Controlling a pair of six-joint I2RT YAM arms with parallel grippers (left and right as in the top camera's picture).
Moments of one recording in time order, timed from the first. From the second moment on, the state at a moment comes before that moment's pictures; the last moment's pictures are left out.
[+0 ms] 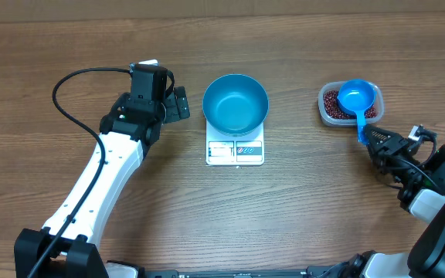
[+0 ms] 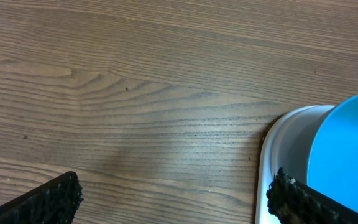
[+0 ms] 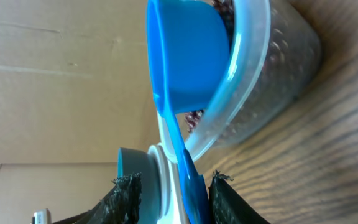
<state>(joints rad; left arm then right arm) -0.24 1.52 1.14 -0.50 -0.20 -0.36 -0.63 1.60 0.45 0.52 -1.04 0.81</state>
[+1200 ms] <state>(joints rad) -0.24 1.52 1.14 -0.50 -0.20 -0.36 -0.43 1.60 0.45 0.86 -0.81 1.17</state>
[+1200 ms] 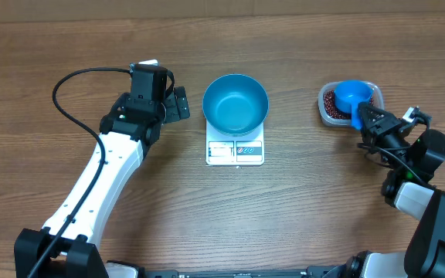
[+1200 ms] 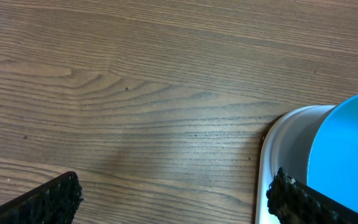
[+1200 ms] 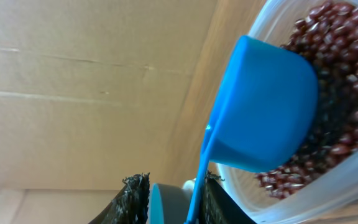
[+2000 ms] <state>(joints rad) -0.24 1.52 1.14 -0.50 -0.20 -0.36 -0.43 1.60 0.45 0.73 -0.88 1.31</state>
